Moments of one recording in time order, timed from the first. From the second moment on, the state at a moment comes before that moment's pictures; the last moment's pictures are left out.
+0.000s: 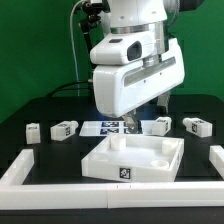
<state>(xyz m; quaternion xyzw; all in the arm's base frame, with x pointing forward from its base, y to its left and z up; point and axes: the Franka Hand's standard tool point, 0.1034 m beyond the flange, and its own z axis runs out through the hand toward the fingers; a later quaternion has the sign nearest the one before) 0.566 0.017 0.096 -0.91 -0.41 0.00 0.06</state>
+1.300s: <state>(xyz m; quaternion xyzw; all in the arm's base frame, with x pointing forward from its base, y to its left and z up) 0.510 0.031 0.068 -0.88 -0.48 -0.01 0.02</state>
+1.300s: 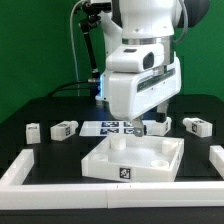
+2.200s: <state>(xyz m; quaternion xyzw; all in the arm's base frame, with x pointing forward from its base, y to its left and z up) 0.467 0.027 0.018 -0.87 -0.49 -0.03 0.01</state>
